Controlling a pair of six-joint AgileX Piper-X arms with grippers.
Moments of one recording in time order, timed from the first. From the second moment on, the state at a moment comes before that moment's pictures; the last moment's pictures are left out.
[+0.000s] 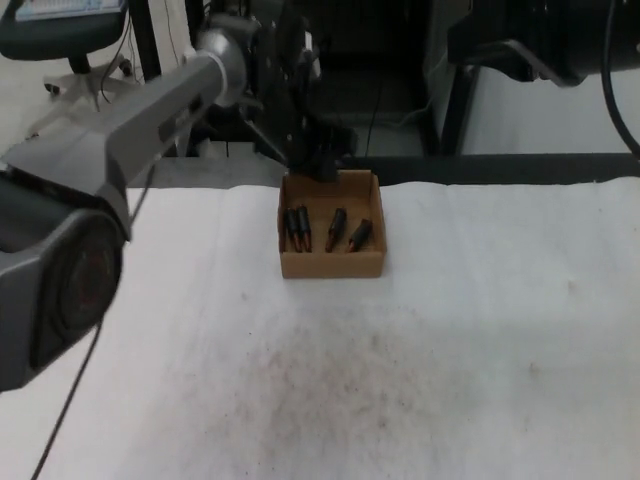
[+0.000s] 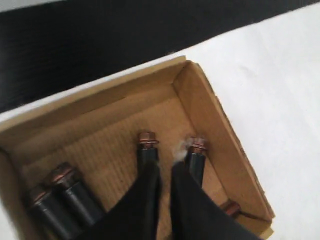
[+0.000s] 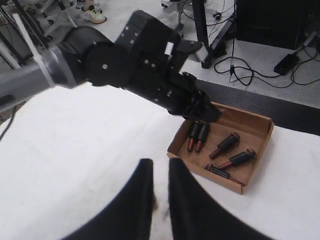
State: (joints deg) left arm -22.2 131.9 -119.4 47.7 19.2 -5.3; right arm 24.0 66.5 -70.6 37.7 -14.0 7.8
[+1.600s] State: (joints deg) left arm -18.0 7.1 -3.7 21.9 -4.9 -2.5; right arm 1.5 27.1 -16.9 39.3 -13.9 -4.5
